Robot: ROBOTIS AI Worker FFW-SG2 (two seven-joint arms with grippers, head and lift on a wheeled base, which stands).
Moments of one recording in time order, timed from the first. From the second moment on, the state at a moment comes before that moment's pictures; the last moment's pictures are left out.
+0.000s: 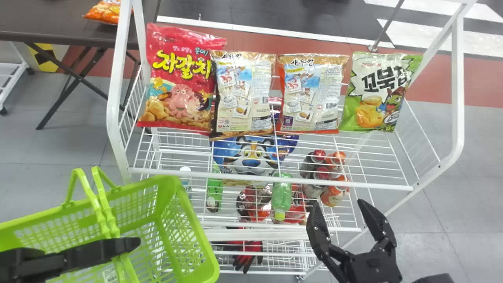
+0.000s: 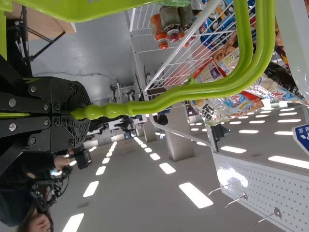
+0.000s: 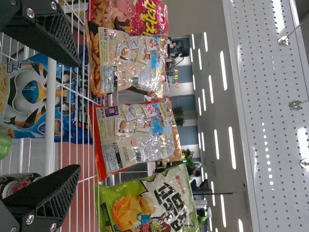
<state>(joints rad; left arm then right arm) 0.27 0.13 0.33 -2.00 0.20 1.54 -1.57 0.78 -0.13 -0.02 -1.87 -0.21 -0.47 0.12</state>
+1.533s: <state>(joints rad) 0.28 0.13 0.32 -2.00 0.19 1.54 -1.57 0.37 -0.13 -0.06 -1.87 -0.23 0.15 0.12</state>
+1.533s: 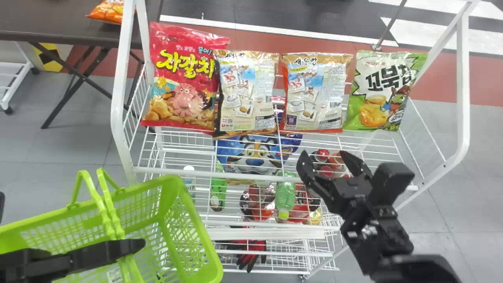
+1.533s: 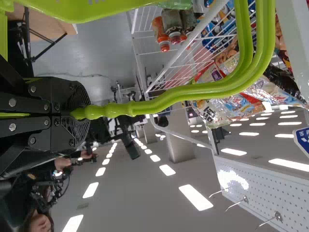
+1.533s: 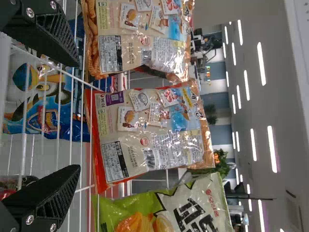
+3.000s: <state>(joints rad) 0.27 0.16 0.25 -2.03 0.18 1.54 -1.57 -0.05 -0.14 -0.13 -1.65 -0.26 0.52 0.21</state>
